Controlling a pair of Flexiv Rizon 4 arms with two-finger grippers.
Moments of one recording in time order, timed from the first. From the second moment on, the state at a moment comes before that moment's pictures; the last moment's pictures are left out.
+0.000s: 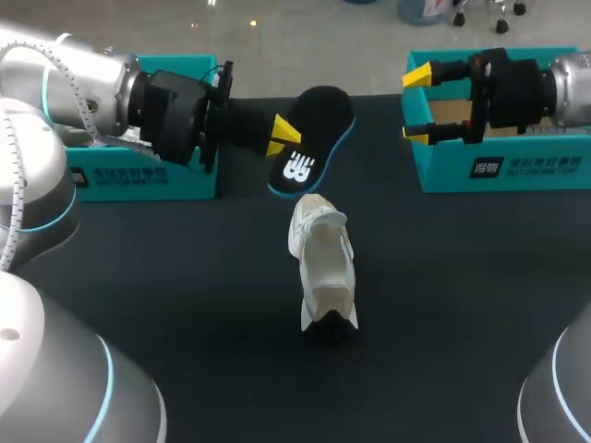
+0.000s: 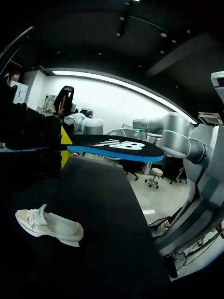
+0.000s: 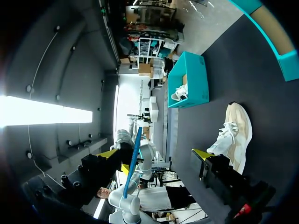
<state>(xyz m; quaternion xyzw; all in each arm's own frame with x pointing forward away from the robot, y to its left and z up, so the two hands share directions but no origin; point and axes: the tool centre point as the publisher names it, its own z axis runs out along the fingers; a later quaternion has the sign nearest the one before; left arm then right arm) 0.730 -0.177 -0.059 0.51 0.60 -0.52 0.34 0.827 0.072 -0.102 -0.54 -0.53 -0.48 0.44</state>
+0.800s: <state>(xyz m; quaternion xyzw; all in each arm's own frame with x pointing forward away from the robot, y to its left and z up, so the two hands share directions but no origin) 0.776 -0.207 -0.113 0.48 0.61 -0.43 0.46 0.814 0.095 -0.107 -0.53 -0.53 -0.46 0.46</state>
